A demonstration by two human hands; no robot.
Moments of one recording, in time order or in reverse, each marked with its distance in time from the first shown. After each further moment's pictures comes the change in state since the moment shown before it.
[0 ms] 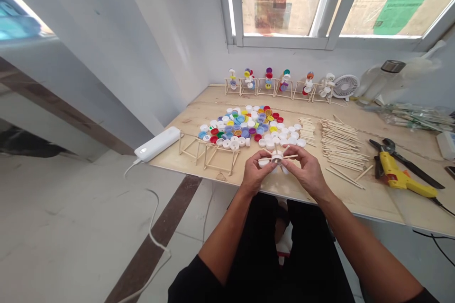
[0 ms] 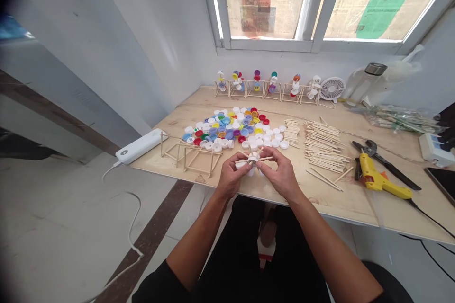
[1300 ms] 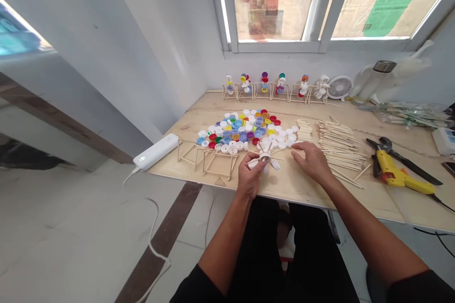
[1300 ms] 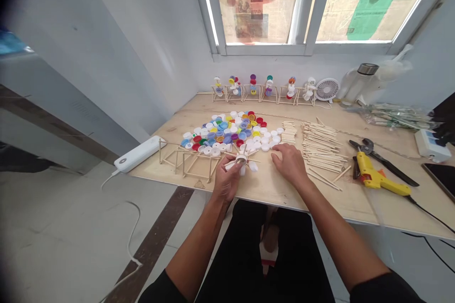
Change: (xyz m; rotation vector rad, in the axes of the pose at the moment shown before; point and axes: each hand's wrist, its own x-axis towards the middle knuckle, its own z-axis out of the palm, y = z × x) left_hand 0.003 -0.003 -0.002 -0.274 0.210 -0.011; right_hand 0.032 0.033 -0.033 -0.900 0.005 -0.082
